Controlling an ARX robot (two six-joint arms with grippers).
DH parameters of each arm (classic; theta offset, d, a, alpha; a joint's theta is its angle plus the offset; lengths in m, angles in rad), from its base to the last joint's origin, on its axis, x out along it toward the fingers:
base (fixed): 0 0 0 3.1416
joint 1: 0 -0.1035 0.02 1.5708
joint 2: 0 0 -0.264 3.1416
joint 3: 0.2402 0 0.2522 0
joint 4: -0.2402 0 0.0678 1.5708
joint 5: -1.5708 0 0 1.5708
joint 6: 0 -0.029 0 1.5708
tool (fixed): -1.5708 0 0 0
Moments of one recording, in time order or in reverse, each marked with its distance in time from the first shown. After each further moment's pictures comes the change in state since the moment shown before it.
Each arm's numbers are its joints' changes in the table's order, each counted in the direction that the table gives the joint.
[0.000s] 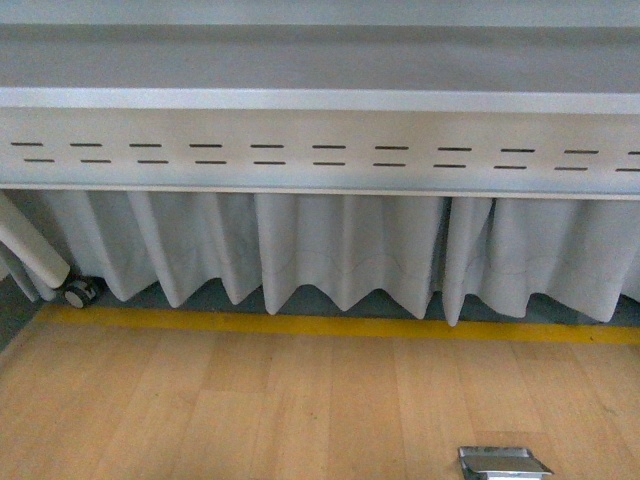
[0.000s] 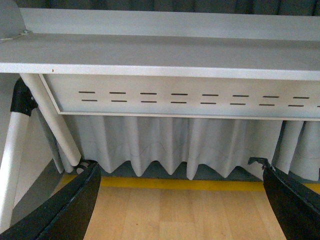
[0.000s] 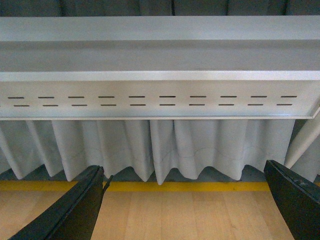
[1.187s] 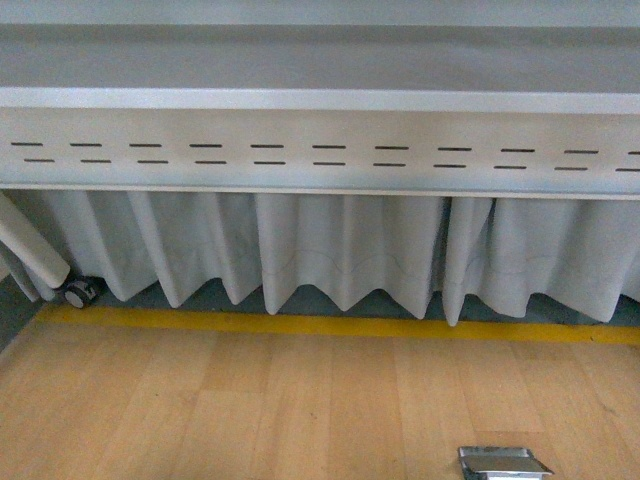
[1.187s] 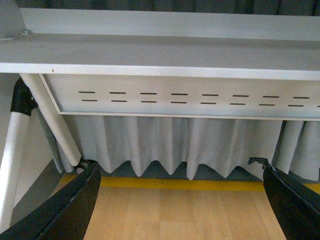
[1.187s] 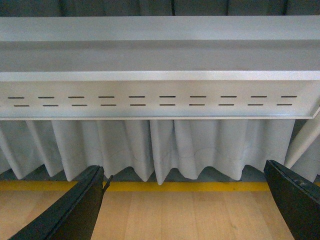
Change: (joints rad) left arm 0.000 0.000 0.000 0.000 0.000 0.000; right arm 0.000 0.000 0.000 0.000 0.000 0.000
